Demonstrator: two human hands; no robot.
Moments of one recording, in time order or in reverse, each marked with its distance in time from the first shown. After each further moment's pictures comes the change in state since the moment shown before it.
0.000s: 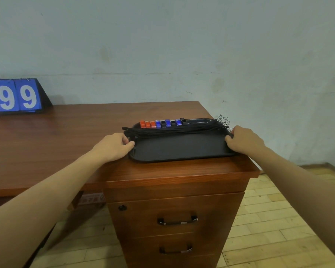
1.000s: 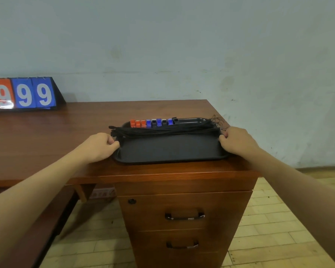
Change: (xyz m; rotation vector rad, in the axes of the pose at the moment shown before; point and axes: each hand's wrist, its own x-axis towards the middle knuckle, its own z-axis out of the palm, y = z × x) left_hand -0.044 -0.036 -0.037 -0.060 -0.006 -0.115; right_hand -0.037 -0.050 -0.009 0.124 -0.074 -0.104
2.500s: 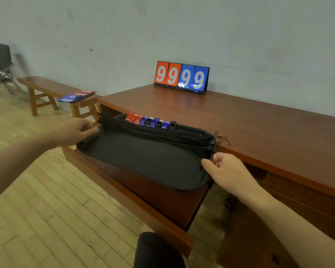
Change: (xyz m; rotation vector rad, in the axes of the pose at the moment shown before) left_hand -0.319 -0.354 -0.190 0.136 0.199 -0.526; right_hand -0.271 -0.351 0.094 0.407 -0.428 -0.667
